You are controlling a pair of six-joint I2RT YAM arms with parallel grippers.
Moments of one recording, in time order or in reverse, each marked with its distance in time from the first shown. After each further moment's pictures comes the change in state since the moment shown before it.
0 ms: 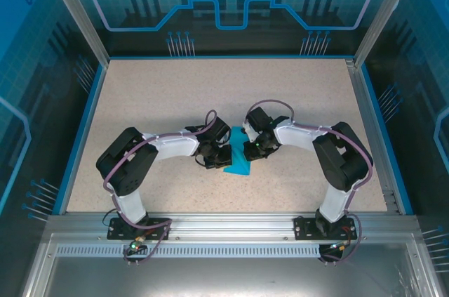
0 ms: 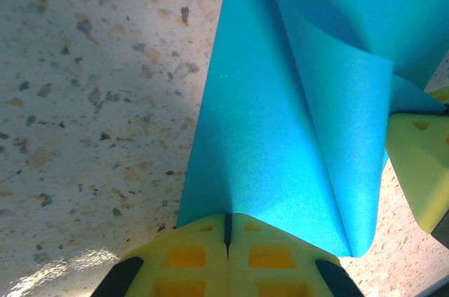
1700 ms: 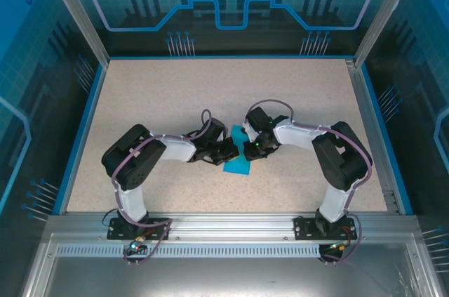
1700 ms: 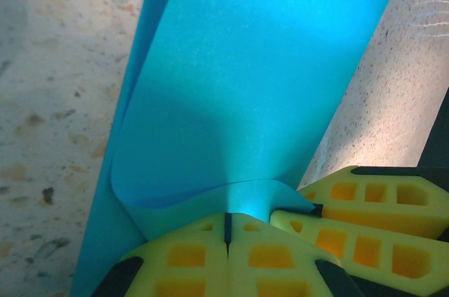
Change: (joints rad) left arm 0.043 0.062 -0.148 0.558 0.102 -0.212; right arm 0.000 0.008 0.007 -0.007 0.003 0.011
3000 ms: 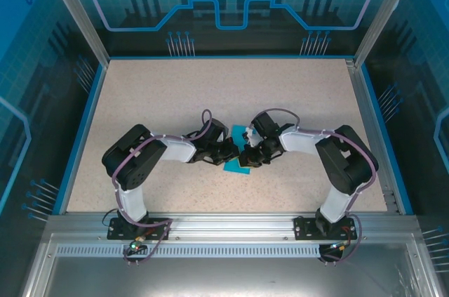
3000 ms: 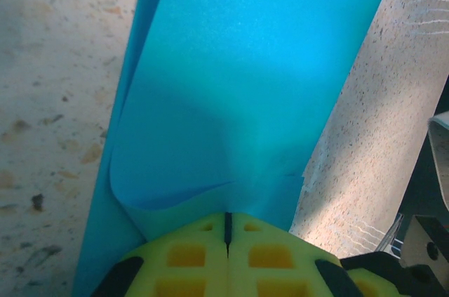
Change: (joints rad) left arm -0.003 0.002 -0.009 0.025 0.000 0.010; right arm -0.019 -0.048 -0.139 0.166 -0.356 0.233
